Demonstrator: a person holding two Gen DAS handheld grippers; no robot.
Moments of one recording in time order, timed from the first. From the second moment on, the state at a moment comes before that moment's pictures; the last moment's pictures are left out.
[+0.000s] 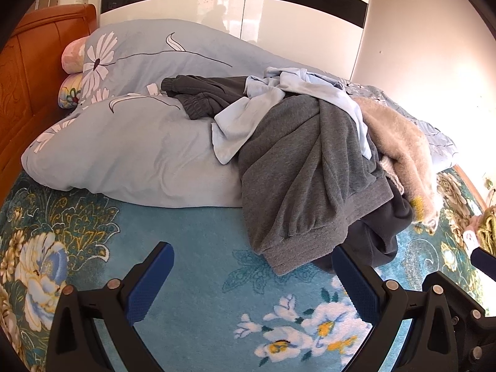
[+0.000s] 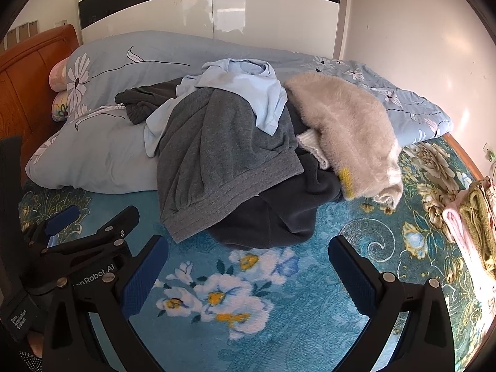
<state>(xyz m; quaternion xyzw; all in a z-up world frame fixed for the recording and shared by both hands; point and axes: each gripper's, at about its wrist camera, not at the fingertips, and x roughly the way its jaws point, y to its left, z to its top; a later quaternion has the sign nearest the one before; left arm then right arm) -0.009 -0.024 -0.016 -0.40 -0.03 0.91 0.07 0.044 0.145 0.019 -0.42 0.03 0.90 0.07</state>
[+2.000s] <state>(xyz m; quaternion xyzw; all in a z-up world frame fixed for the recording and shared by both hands) -0.287 0.066 0.050 -0.48 -0.19 0.85 0.15 0.166 0.236 -0.022 -0.46 0.14 0.86 0.17</state>
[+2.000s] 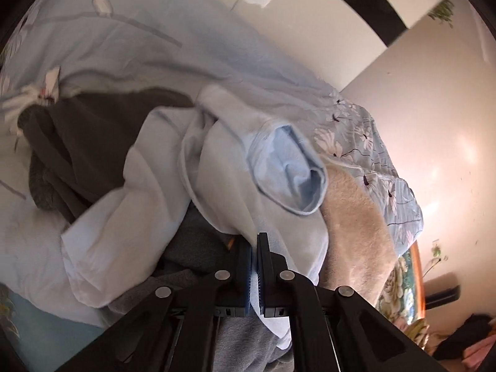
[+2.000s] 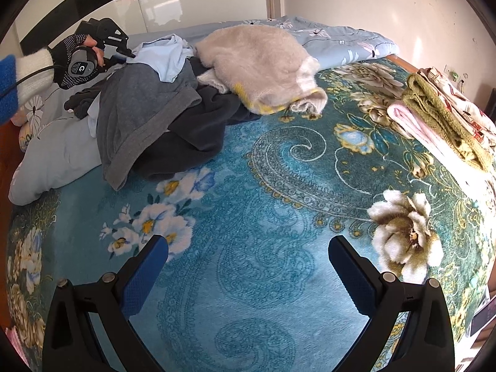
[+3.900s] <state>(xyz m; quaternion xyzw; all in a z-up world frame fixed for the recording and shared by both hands) 0.101 0.116 0.038 -0.49 0.18 0.78 0.33 0.333 0.323 -0.043 -0.40 0.32 0.80 0.33</state>
